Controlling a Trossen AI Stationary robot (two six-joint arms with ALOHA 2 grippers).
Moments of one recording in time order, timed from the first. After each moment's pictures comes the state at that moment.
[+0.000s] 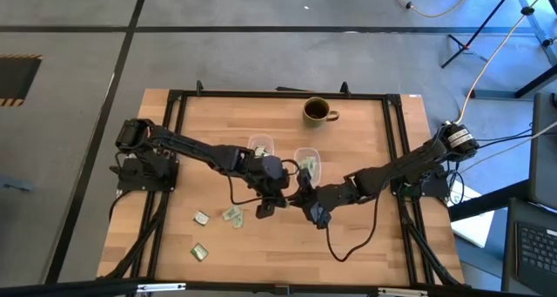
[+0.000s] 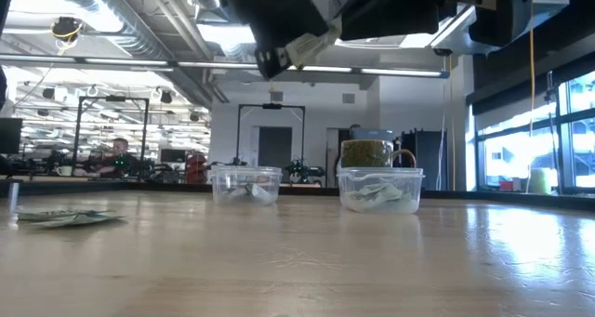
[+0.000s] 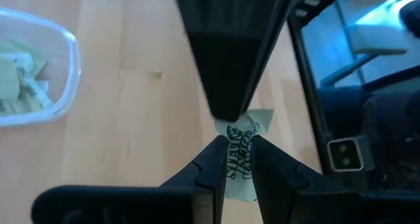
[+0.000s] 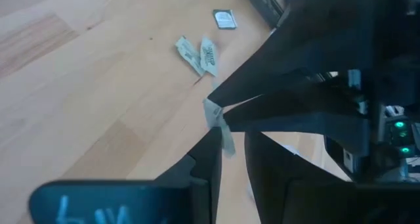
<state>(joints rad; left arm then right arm) -0.14 1.71 1.25 -0.30 0.28 -0.32 0.39 1.56 0.99 -0.03 0.31 -0.60</state>
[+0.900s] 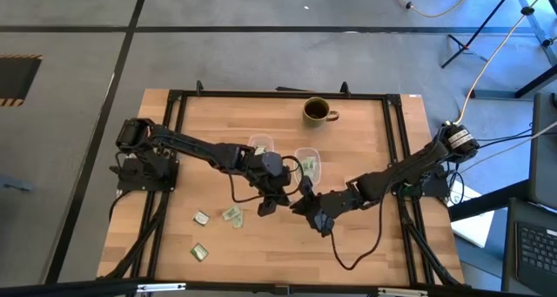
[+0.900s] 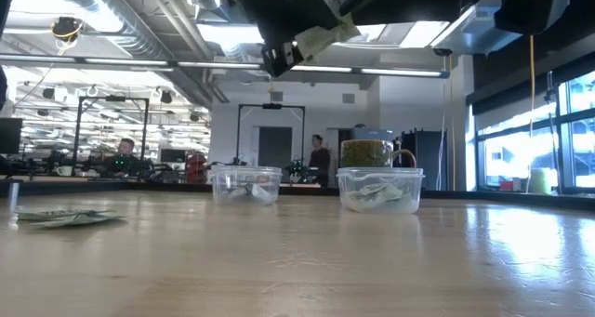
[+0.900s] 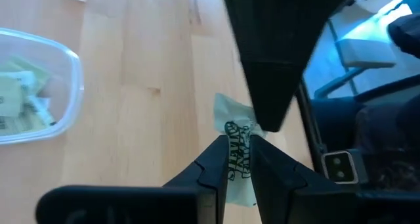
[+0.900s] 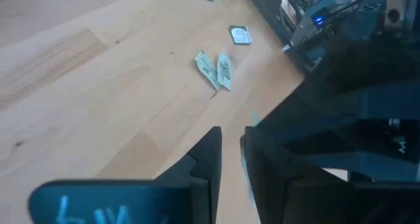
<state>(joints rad) -0.12 1.71 1.25 -0.25 0.30 -0.33 0.44 1.56 0.99 -0.02 0.31 -0.60</state>
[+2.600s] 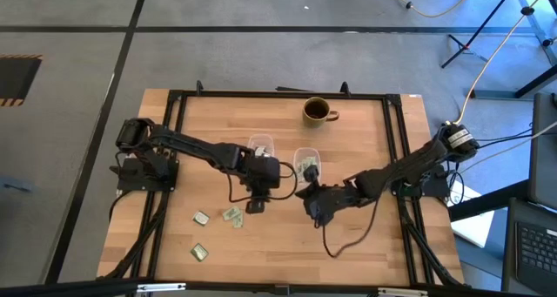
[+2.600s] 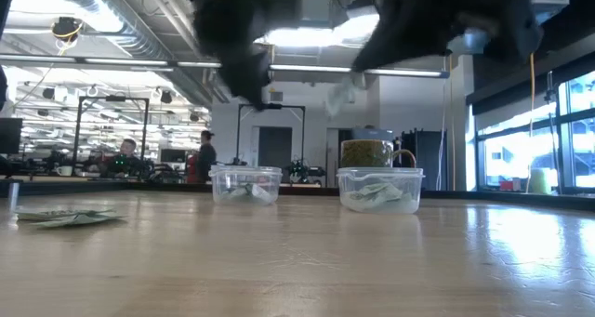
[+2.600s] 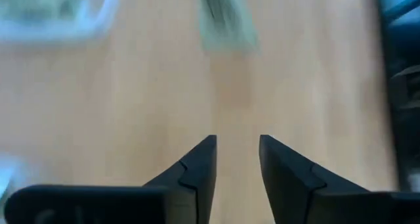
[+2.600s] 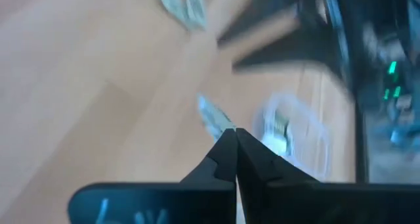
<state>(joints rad) -0.12 1.70 1.25 -0.57 0.22 -0.20 0.42 1.56 0.99 -0.17 0.48 -0.43</state>
